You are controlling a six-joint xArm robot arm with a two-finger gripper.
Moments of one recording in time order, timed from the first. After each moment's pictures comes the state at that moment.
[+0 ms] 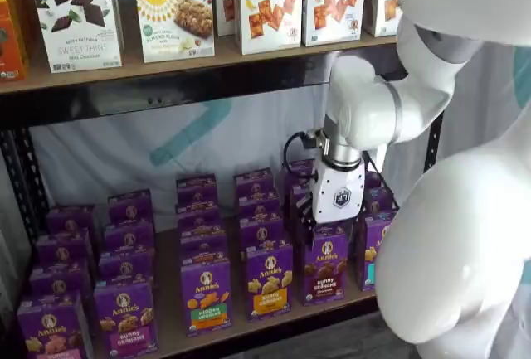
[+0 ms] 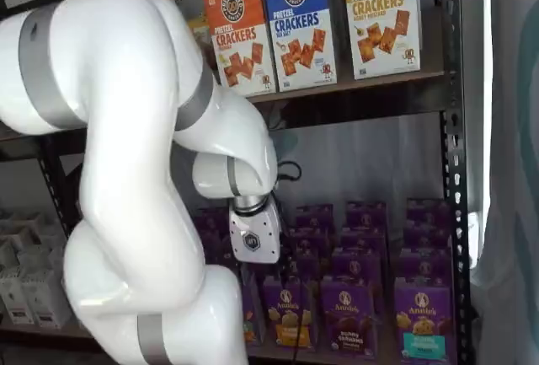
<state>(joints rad) 0.12 -0.38 -0.27 0.06 0.58 0.08</state>
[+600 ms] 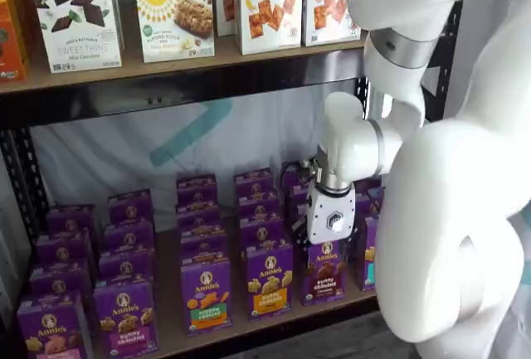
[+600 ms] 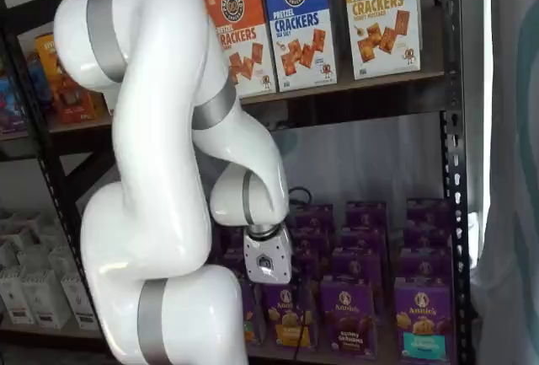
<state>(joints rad) 0.10 -0.01 -0.36 0.06 0.31 0.05</state>
